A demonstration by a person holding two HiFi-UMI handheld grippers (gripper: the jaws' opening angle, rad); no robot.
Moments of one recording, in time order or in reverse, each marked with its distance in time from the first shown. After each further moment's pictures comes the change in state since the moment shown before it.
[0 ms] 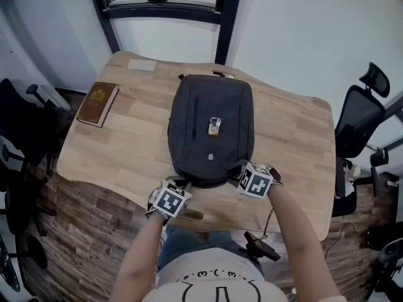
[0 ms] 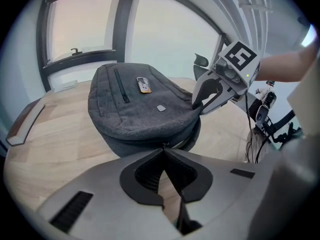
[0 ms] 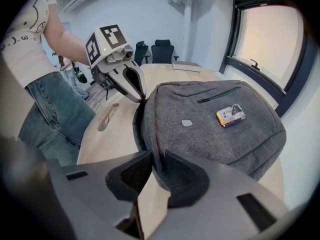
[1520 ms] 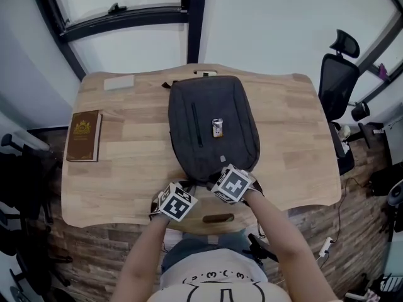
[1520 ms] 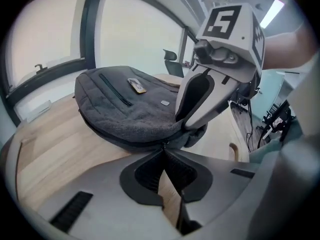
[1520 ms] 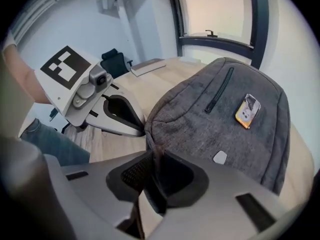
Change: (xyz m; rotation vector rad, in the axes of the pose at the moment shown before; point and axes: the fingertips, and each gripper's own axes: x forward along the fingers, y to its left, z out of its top) left arm -0.005 0.056 -0.004 0.337 0.017 -0.223; right arm 0.060 0.008 0.117 0.619 -0.005 -0.097
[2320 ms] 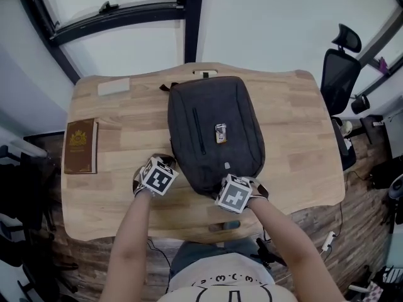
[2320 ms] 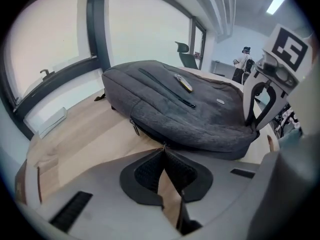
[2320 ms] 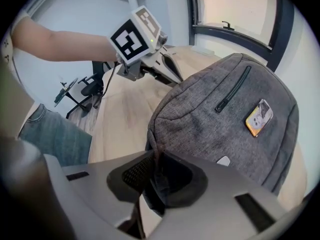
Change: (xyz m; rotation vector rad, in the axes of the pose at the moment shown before) left arm 0.006 0.151 0.017 0.047 0.074 0.125; right arm 0.010 0.006 -0.005 -0.115 0.156 0.035
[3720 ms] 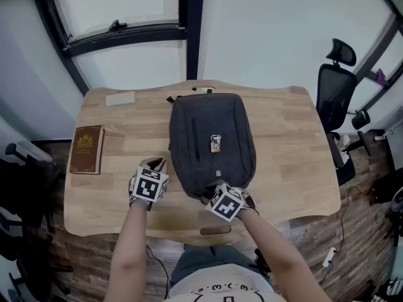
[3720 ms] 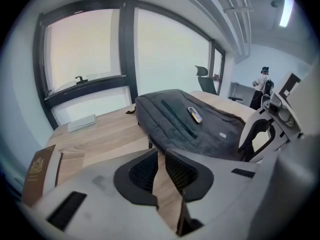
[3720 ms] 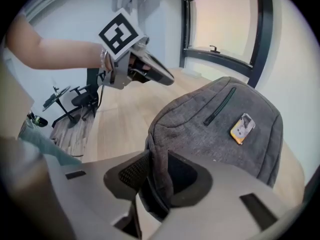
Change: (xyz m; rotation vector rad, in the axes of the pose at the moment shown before) left arm -0.072 0.007 0.036 -0.188 -0.216 0.186; right arm -0.013 -0.003 0.013 0.035 -0.237 -0.146
